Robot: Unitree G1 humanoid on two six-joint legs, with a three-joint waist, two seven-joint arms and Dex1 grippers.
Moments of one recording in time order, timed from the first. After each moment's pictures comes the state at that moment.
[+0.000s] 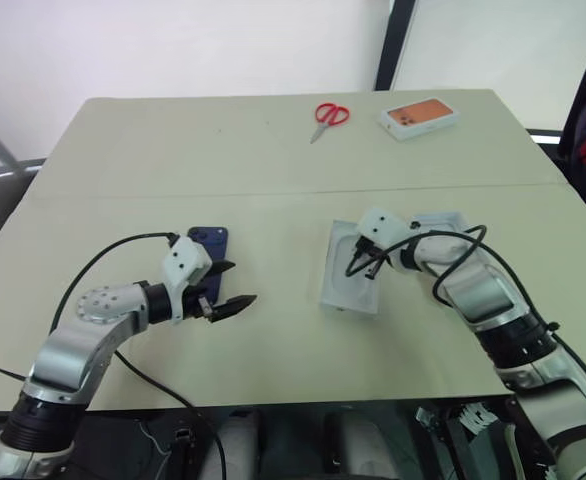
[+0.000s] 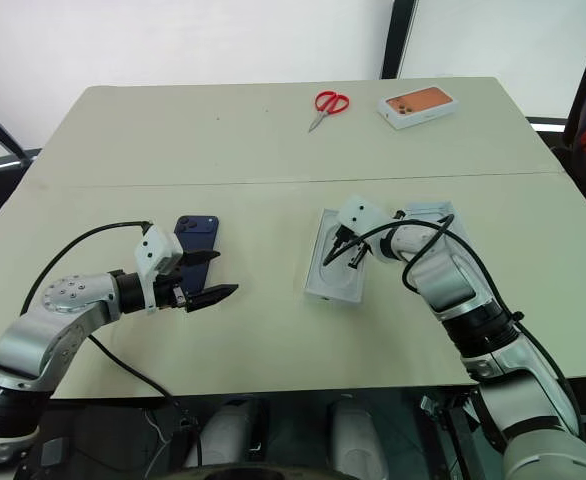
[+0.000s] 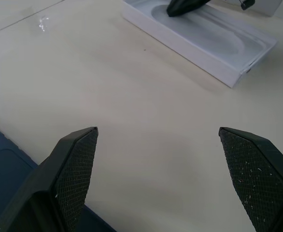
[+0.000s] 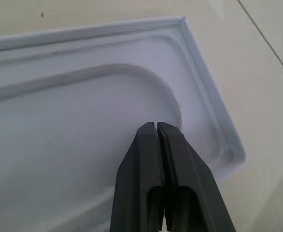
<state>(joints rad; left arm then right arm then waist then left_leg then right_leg) -0.16 0.70 -0.01 -0.32 -0.46 0.54 -0.83 -0.60 -0.64 0.33 -0.03 -0.10 0.68 0.70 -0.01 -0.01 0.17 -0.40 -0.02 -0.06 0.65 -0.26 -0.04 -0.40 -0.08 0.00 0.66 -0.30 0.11</state>
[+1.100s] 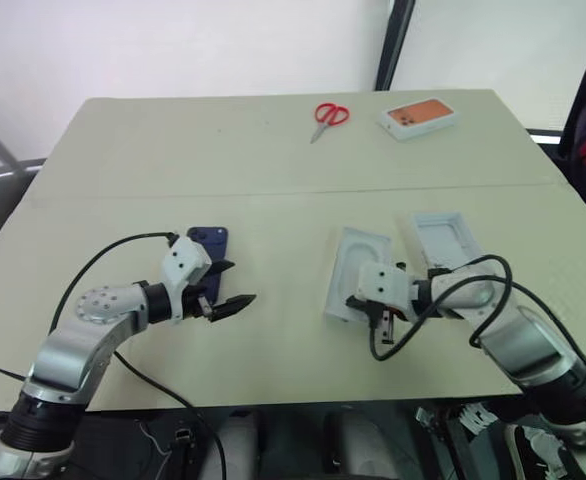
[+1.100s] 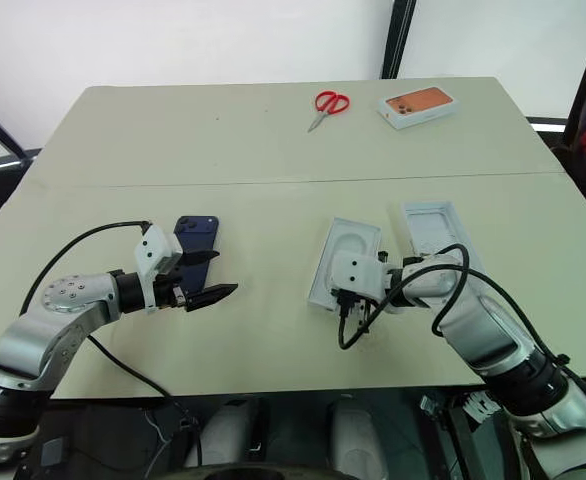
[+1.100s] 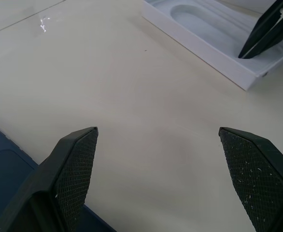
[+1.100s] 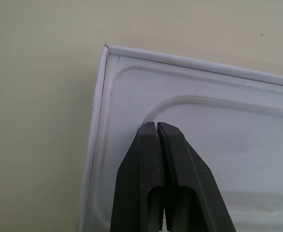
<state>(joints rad) -0.16 0.70 -0.01 -0.32 -0.46 0.54 -0.83 -0.36 -0.82 0.34 -0.41 0.01 0.62 1.02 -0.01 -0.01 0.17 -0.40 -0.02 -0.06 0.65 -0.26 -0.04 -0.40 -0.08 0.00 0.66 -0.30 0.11</state>
